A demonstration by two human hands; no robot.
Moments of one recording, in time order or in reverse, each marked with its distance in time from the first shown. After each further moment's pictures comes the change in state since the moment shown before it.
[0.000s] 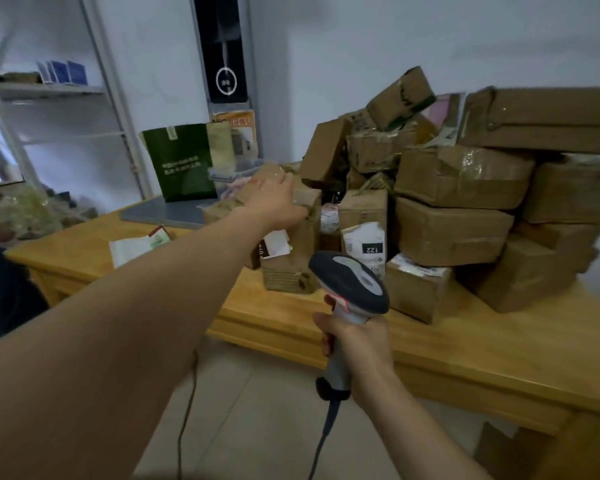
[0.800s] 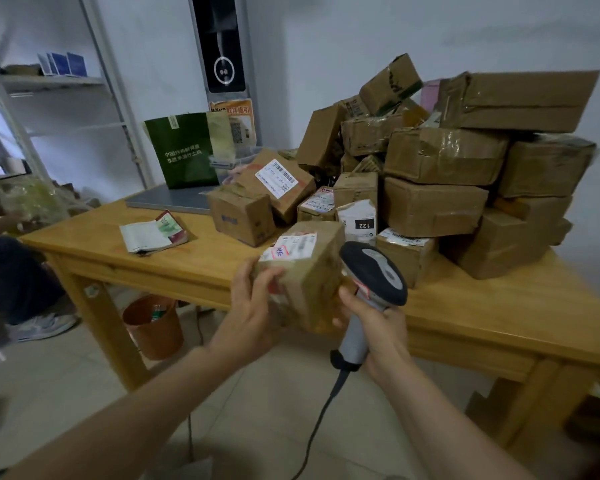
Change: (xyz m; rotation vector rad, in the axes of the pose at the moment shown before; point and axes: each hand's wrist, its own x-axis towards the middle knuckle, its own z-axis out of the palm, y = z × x) left_hand -0.207 -0.036 0.090 -0.287 0.130 0.231; right_hand -0.026 0.020 -0.031 0.273 0.151 -0.014
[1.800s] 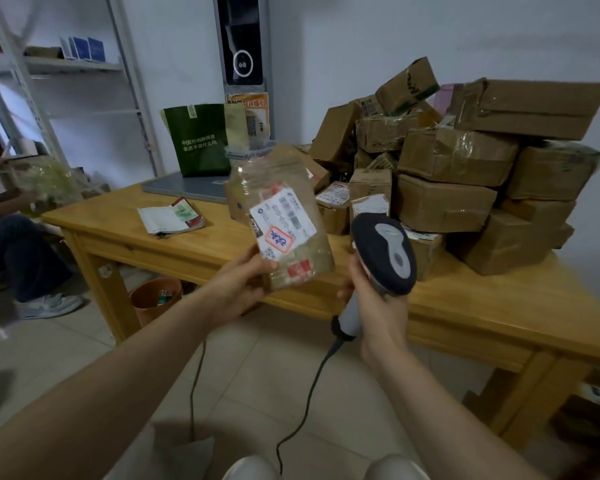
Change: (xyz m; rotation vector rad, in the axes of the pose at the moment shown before) left_hand 0.004 0.012 -0.066 -1.460 -0.084 -0.720; right_hand -0.040 -0.014 0.028 0.002 0.010 -0.150
